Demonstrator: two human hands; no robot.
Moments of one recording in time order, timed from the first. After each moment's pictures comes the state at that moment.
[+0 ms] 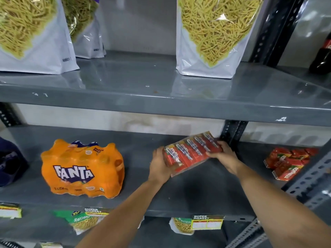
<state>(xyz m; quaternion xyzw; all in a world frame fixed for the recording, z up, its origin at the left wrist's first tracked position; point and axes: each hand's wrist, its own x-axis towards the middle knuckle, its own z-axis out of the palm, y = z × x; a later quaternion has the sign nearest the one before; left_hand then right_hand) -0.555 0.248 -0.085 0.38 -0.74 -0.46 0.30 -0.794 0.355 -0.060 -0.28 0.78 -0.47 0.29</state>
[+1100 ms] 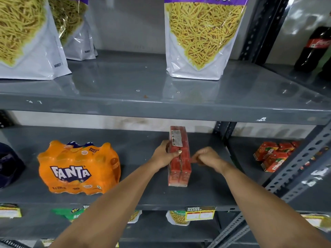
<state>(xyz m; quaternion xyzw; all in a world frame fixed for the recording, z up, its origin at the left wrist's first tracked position) -0.579 0.238 -0.046 0.35 -0.72 -0.57 0.16 -0.746 0.354 -0.046 -0.33 0.82 -0.34 0.33</state>
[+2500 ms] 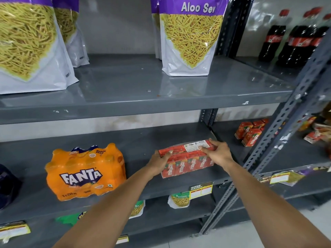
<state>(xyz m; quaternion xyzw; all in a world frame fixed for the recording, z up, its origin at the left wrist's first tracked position) -0.525 0.249 -0.068 0.35 -0.72 -0.60 0.04 -0.705 0.429 -0.042 -0.19 0.88 -0.41 0.13</state>
